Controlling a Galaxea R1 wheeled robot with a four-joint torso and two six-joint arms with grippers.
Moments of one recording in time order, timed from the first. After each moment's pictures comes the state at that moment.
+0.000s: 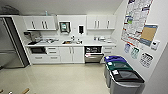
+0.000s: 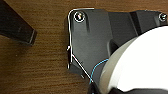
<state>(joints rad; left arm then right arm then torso) 1.56 2.78 -2.55 0.14 -0.13 -0.15 -1.62 2.69 -2.39 0.20 0.14 0.01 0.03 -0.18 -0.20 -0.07</state>
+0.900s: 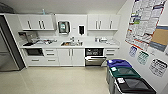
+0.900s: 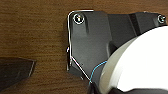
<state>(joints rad) 1.56 2.78 -2.55 0.14 -0.13 -0.15 -1.62 2.69 -2.39 0.20 0.14 0.01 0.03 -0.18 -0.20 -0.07</state>
